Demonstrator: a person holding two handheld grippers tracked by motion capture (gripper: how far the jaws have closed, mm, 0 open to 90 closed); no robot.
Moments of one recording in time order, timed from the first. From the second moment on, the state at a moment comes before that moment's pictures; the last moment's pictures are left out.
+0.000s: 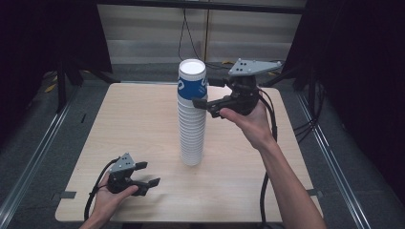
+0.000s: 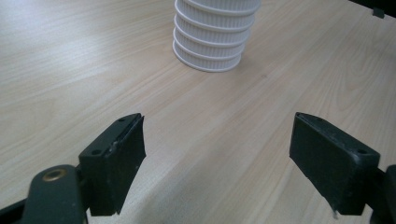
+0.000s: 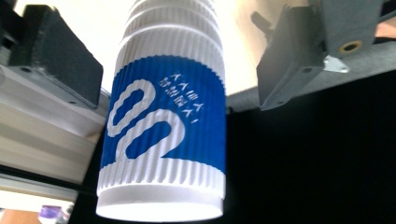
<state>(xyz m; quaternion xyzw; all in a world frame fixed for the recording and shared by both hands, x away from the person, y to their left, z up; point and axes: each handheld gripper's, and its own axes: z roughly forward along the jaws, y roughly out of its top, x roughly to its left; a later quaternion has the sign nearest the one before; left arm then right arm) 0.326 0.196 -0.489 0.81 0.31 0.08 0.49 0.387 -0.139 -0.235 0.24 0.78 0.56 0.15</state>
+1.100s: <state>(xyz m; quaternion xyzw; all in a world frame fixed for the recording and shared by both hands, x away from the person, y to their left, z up) 0.322 0.196 -0.487 0.81 0.30 0.09 0.49 0.423 -0.112 -0.219 0.24 0.80 0.54 0.12</state>
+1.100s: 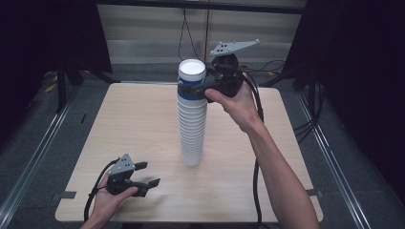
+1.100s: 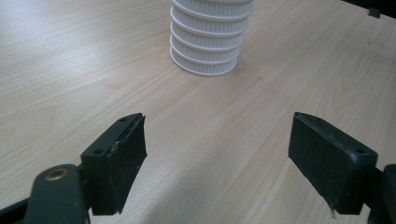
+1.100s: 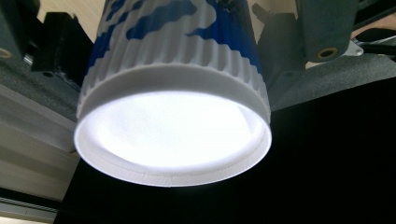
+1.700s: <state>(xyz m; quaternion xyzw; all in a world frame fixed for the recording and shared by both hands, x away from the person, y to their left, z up) 0.321 0.195 -0.487 0.81 0.29 0.08 0.50 0.422 -0.115 -0.215 0.24 0.78 0.56 0.12</state>
